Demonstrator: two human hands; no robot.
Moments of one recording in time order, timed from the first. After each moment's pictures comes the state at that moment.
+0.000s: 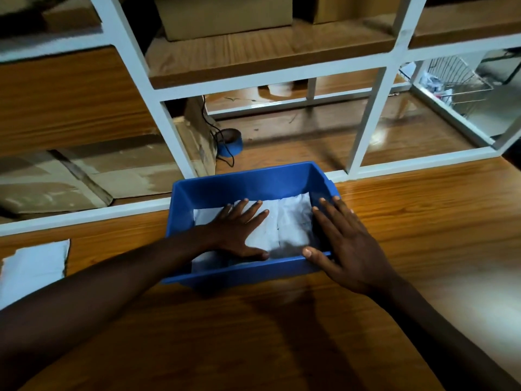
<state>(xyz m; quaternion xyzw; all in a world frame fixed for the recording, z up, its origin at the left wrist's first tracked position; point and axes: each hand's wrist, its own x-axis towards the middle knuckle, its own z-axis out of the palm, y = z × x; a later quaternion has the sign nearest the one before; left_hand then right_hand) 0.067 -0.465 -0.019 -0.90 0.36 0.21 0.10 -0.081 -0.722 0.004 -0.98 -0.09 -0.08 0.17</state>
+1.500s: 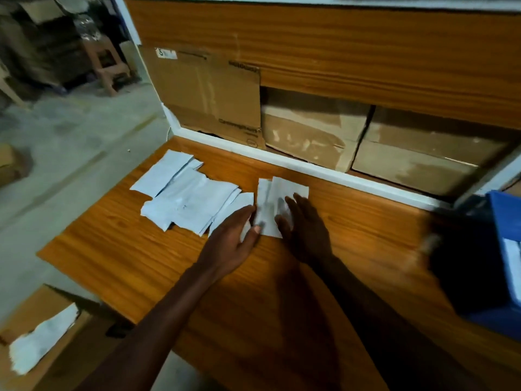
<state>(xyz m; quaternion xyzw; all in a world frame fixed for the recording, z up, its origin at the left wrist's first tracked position) -0.119 0.055 -0.014 -0.94 -0.04 -0.10 -0.31 -0.011 -0.113 -0.054 -0.93 -0.24 0.03 0.28</state>
